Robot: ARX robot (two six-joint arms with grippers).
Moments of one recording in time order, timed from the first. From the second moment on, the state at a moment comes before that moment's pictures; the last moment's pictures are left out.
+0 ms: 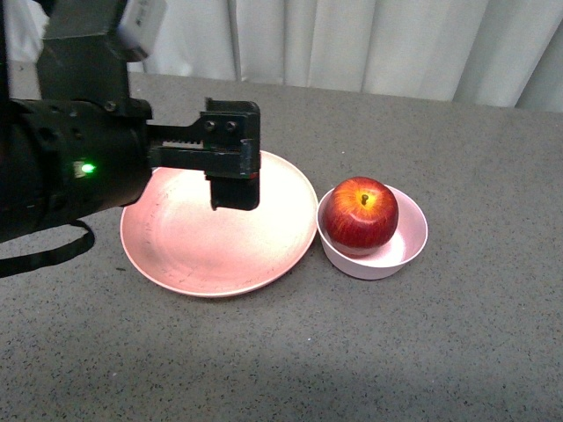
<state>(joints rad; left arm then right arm) -0.43 1.70 0.54 0.74 -0.03 -0.18 0.00 0.00 0.01 0.00 0.00 -0.01</state>
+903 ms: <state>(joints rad) -0.11 0.68 0.02 0.66 -0.11 -0.01 0.00 0.00 0.01 0.00 0.00 -0.01</state>
